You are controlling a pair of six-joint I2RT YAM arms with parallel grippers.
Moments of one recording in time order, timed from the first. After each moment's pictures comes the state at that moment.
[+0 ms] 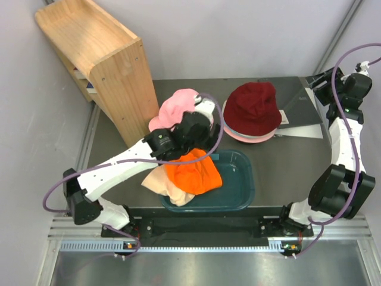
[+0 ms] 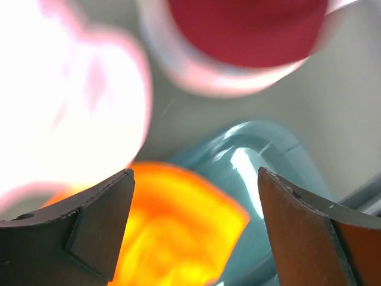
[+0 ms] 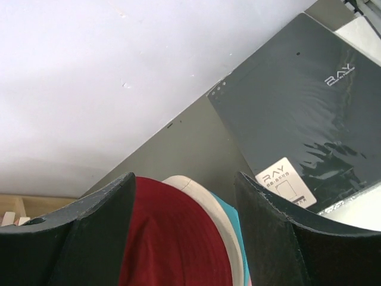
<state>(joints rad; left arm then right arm) -0.99 1.47 1.50 -0.54 -0.32 -0.32 -0.38 1.44 1.30 -0.12 -0.36 0.69</state>
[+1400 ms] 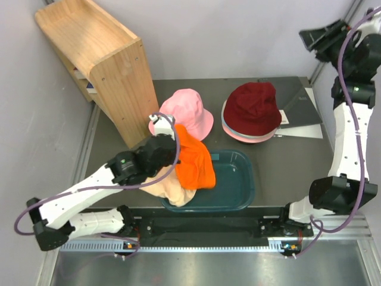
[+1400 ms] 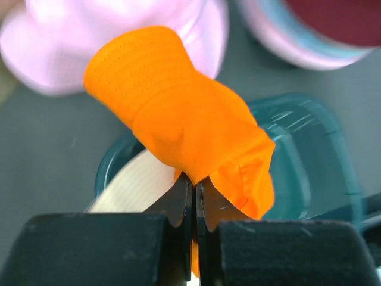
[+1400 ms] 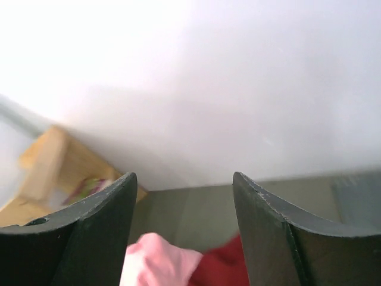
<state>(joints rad) -1.00 1.06 1.08 -0.70 -0.54 -0.65 -0.23 1.48 1.75 -0.19 -0.47 0.68</state>
